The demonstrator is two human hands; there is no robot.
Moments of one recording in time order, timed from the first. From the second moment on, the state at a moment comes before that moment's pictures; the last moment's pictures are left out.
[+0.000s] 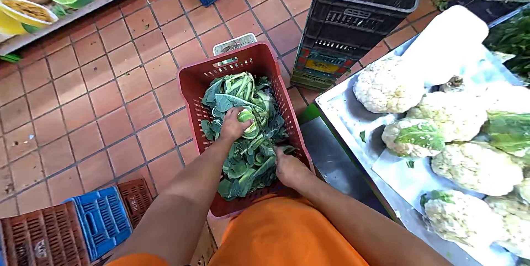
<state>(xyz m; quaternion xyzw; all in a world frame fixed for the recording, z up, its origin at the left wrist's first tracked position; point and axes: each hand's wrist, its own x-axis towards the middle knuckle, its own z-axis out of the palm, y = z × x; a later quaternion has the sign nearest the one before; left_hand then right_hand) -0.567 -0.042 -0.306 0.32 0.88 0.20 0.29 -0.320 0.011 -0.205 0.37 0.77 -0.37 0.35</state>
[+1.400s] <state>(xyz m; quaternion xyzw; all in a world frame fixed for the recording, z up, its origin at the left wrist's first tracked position) -0.572 -0.052 -0.295 0.36 0.84 0.13 0.38 -0.266 -0.014 -0.180 0.37 0.78 -0.43 0.28</state>
